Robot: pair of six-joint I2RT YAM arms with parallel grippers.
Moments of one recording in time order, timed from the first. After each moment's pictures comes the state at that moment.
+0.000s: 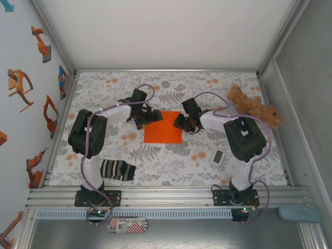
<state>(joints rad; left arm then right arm) -0.51 1.95 1.28 -0.49 0.33 -0.68 0.54 1.89 1.09 -0.24 -0.23 0.77</state>
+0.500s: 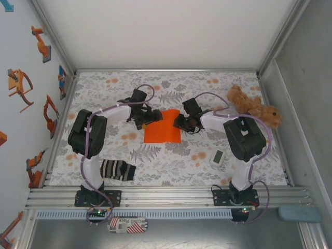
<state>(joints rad) -0.50 1.95 1.26 -0.47 0.34 -0.69 0.53 1.90 1.09 -0.21 -0.27 0.77</state>
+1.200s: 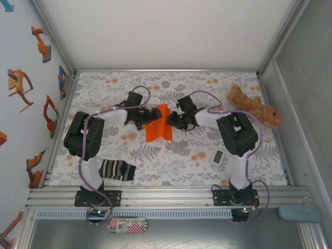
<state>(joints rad) -0.48 1.90 1.15 -0.28 0.42 -0.75 0.55 2.01 1.19 -0.15 -0.40 0.79</state>
